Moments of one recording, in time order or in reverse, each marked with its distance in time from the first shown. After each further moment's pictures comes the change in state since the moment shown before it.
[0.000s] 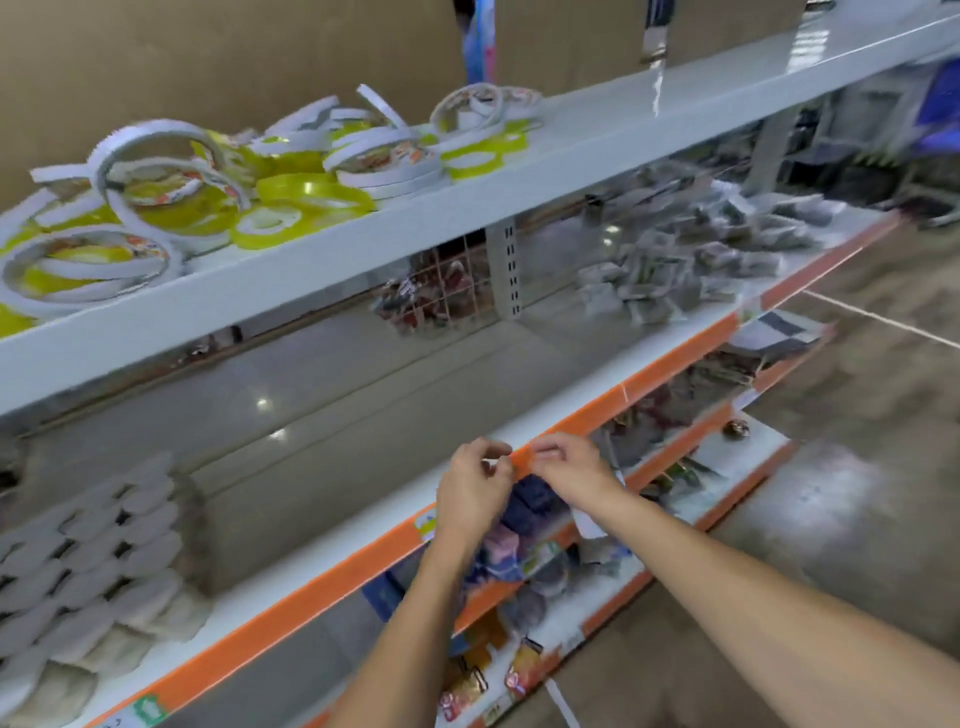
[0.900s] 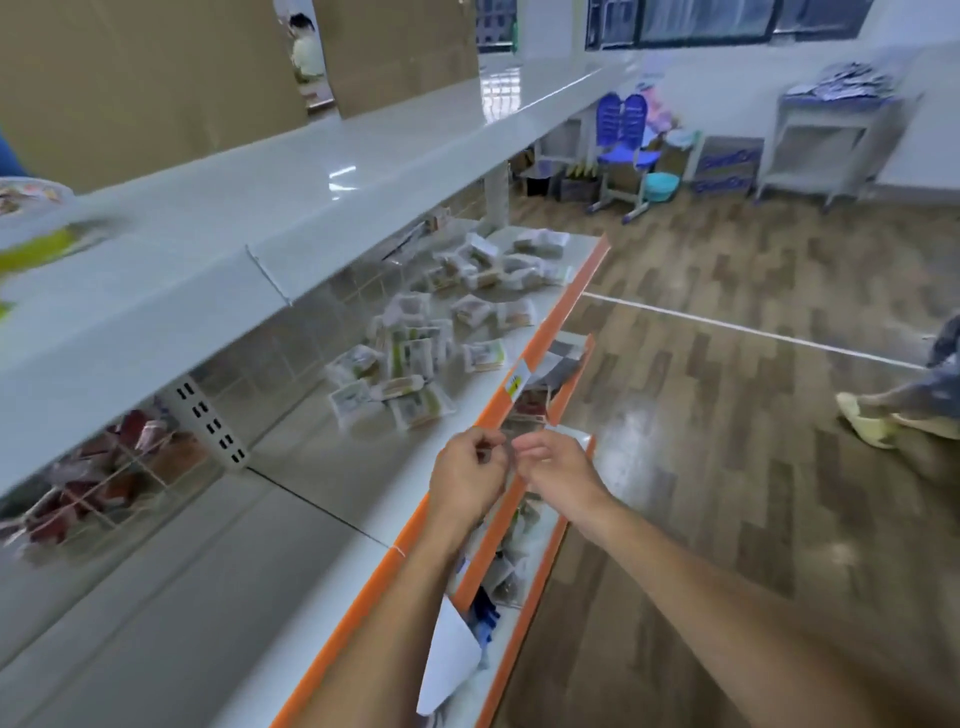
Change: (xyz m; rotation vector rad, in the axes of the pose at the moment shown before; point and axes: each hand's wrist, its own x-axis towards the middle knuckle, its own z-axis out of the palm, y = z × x) left_hand 0.190 0.196 0.250 -0.159 -0.431 0.252; right_hand 0.133 0.058 -0.268 0.217 0.477 0.146
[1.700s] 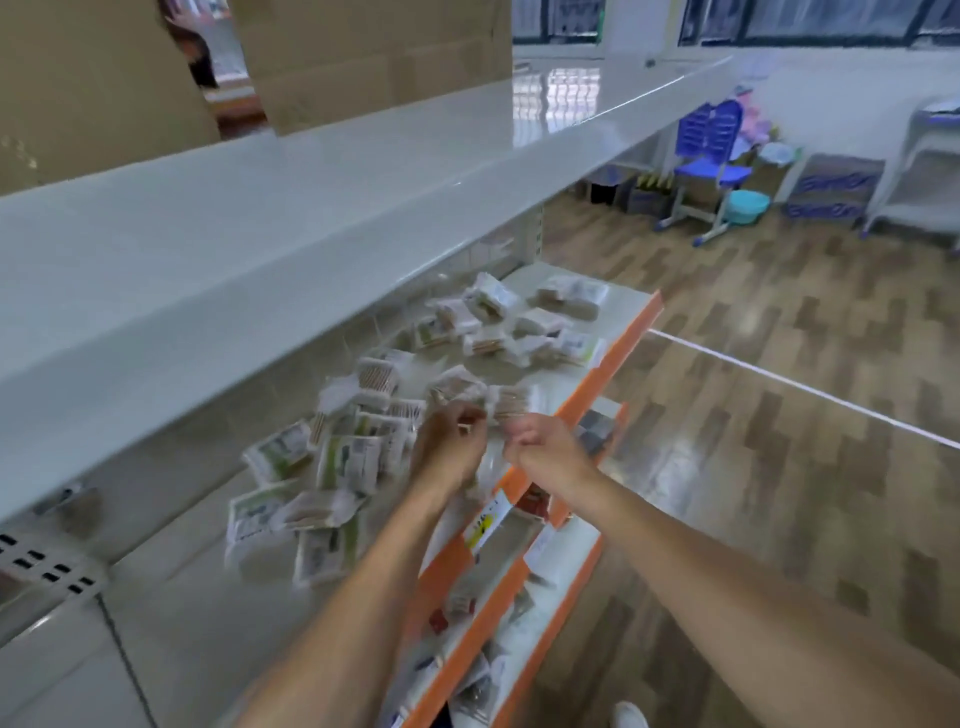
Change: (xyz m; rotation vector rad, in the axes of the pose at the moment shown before) left_hand 0.271 0.037 0.060 0.079 0.218 -0.113; right_hand 0.293 -0.044 -0.053 -0.182 -0.226 -0.062
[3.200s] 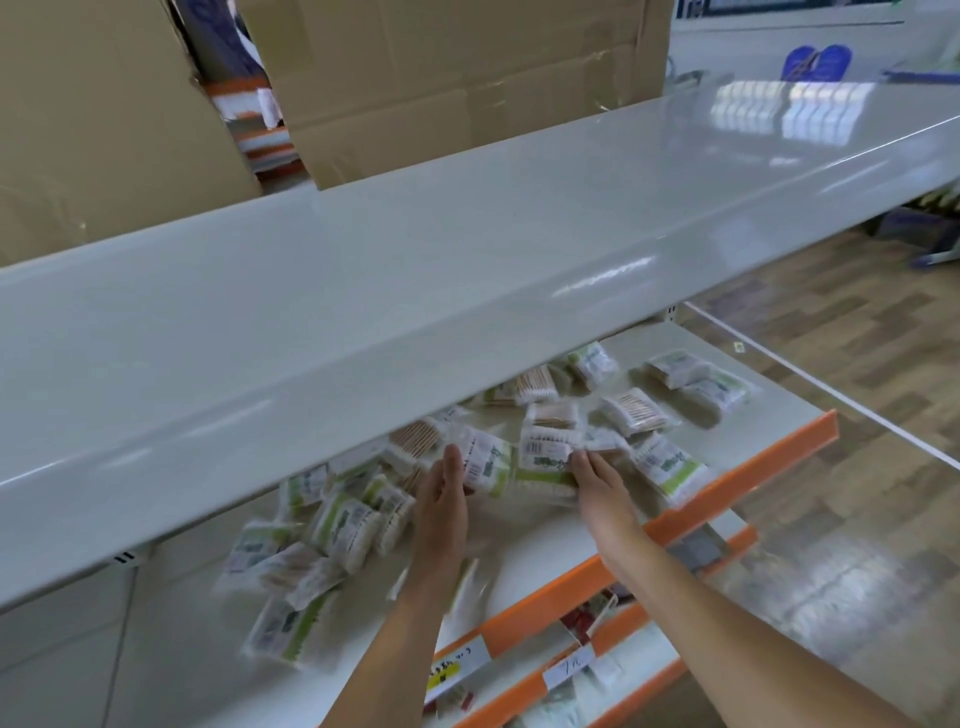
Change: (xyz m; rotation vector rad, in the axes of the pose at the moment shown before) left_hand 0.072 -0.021 0.049 -0.575 0.492 -0.323; right_hand 0.154 0.001 -0.040 0.293 -0.252 0.053
